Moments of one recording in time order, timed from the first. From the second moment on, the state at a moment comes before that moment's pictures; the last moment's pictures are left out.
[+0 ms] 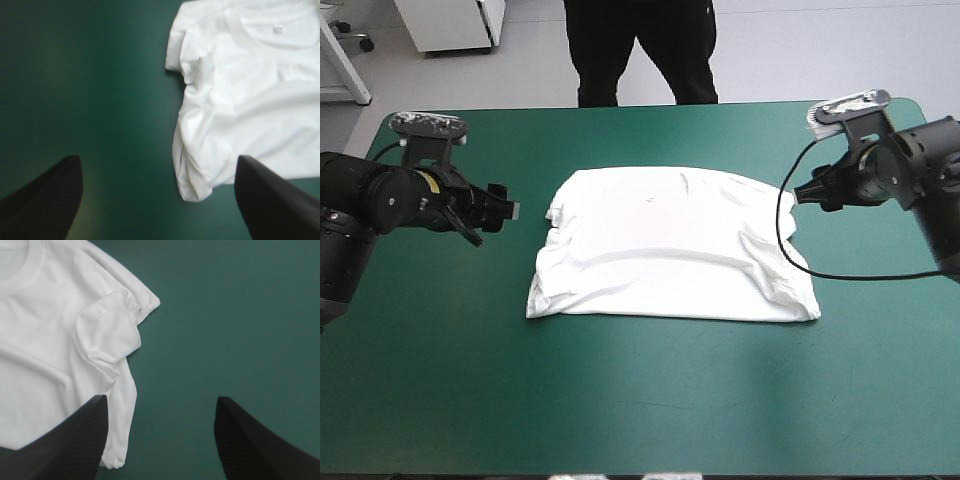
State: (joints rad) left arm -0.30 1.29 -1.54 0.12 1.25 -0.13; right arm 0.24 1.38 -1.61 -0.19 1.20 0.01
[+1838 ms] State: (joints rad) left arm -0.35 1.75 -1.17 -0.12 1.00 -0.16; right arm 0.24 1.31 -0.90 -0.05 0.87 0.04
